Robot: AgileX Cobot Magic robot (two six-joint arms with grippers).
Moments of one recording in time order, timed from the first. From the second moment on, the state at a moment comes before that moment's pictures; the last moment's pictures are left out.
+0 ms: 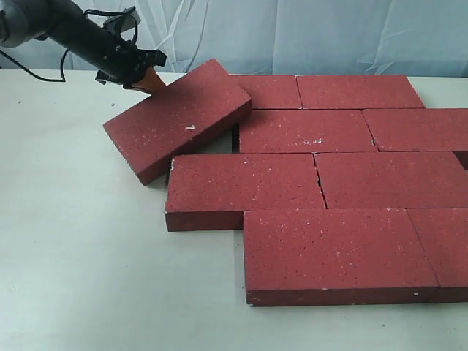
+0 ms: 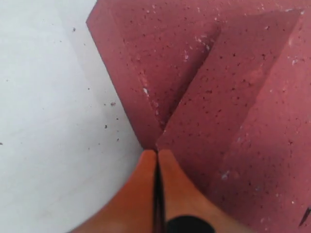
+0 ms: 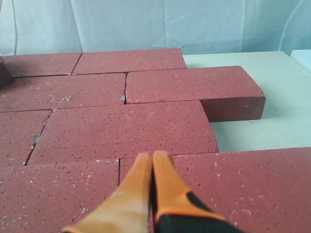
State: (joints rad) left arm -0.08 2.47 -2.15 -0.75 1.11 0.50; right arm -0.03 0.01 0.00 0.04 0.36 0.01
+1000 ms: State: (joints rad) left arm -0.37 2.35 -2.15 -0.55 0.74 0.29; right arm -0.03 0.01 0.00 0.04 0.36 0.01
